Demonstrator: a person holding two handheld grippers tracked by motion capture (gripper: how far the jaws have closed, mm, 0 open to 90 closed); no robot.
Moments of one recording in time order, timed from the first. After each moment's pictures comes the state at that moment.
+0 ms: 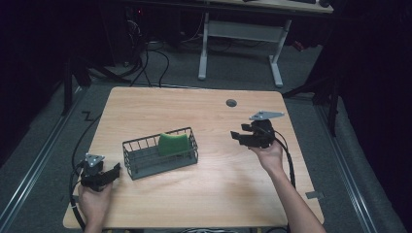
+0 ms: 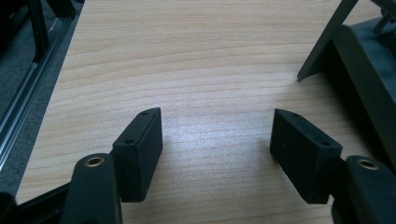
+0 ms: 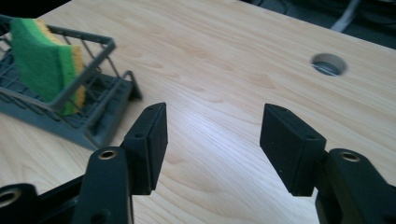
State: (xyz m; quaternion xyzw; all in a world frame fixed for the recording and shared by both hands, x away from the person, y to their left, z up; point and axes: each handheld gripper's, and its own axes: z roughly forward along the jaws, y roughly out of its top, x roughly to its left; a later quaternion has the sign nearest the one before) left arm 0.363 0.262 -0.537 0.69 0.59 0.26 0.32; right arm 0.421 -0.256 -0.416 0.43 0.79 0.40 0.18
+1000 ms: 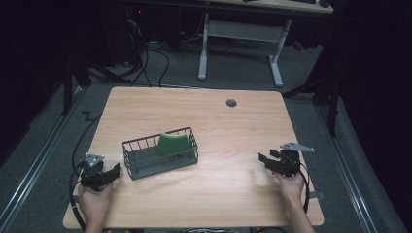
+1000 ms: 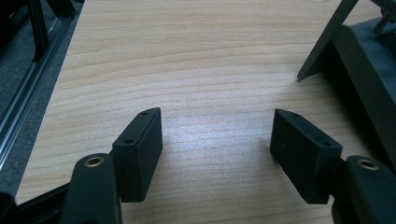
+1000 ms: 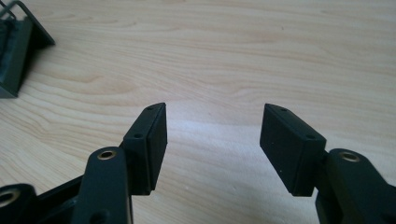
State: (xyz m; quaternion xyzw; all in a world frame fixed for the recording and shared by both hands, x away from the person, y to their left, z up) left arm 0.363 0.262 -0.537 0.69 0.59 0.26 0.32; right arm 0.364 -0.338 -0.495 0.55 0.72 0.38 0.20
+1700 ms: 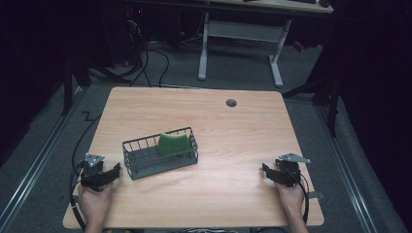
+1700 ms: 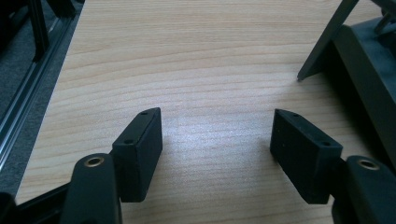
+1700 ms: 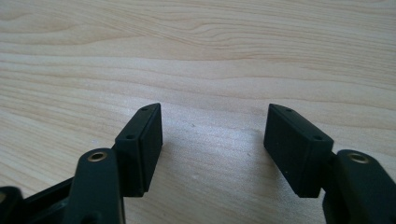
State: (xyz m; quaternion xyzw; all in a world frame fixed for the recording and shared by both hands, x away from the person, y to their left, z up) left arm 0.363 0.262 -0.537 0.69 0.60 0.26 0.32; right arm 0.348 -0.344 -0.530 0.56 0.72 0.32 0.24
